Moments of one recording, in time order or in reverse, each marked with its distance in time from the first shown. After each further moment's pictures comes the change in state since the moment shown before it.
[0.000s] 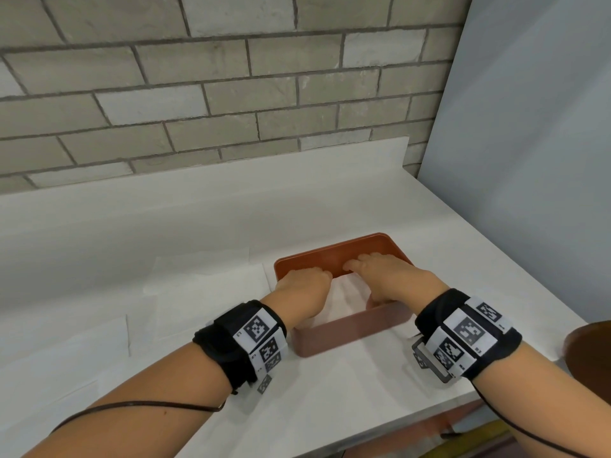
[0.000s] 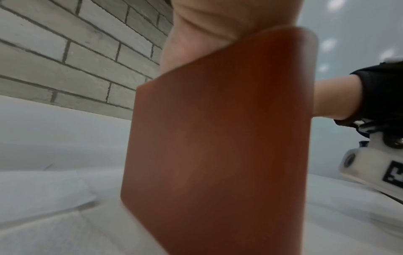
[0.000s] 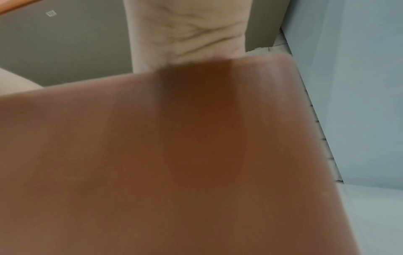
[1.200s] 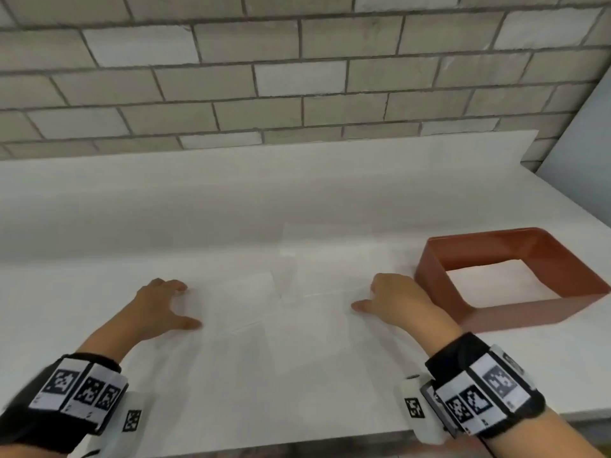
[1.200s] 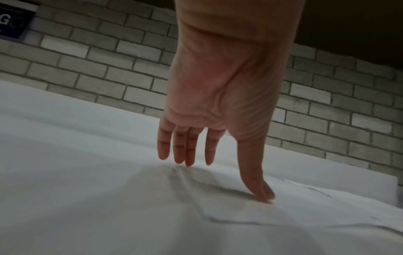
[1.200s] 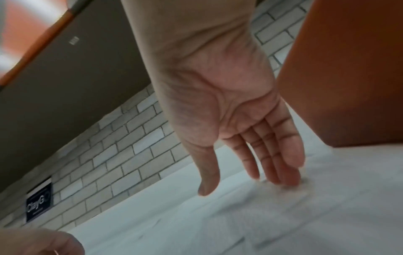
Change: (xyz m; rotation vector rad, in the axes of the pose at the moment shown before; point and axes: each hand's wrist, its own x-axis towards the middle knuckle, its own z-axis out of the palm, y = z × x) left_hand -0.266 -0.359 0.080 -0.483 0.014 -0.700; right_hand 0.014 -0.235 -0.013 0.326 -0.044 0.154
